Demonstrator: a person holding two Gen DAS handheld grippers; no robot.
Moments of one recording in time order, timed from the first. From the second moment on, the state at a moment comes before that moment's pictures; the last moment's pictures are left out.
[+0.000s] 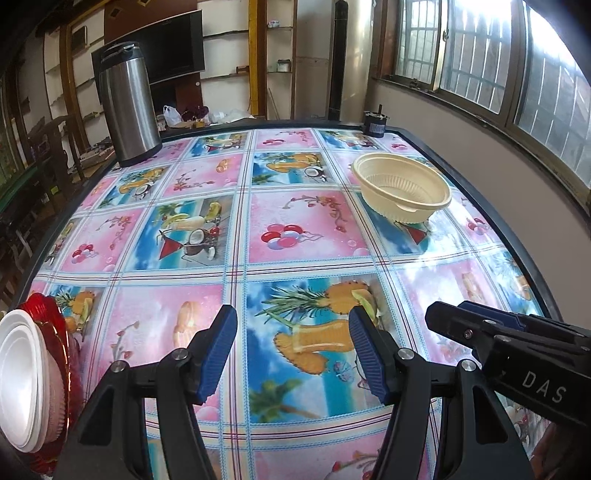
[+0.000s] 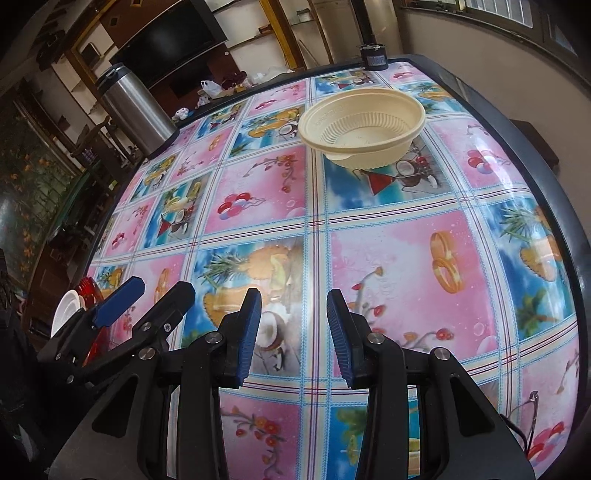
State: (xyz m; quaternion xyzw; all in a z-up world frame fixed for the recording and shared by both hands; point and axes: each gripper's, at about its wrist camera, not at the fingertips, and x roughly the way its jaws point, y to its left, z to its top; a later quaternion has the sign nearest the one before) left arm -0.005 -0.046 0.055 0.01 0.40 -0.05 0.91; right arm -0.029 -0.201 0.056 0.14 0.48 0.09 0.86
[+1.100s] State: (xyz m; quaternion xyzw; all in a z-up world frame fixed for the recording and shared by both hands) left arm 0.099 -0.091 0.058 -0.02 0.43 -0.07 0.90; right arm 0.055 -0.288 0.062 0.18 0.47 0.02 0.86
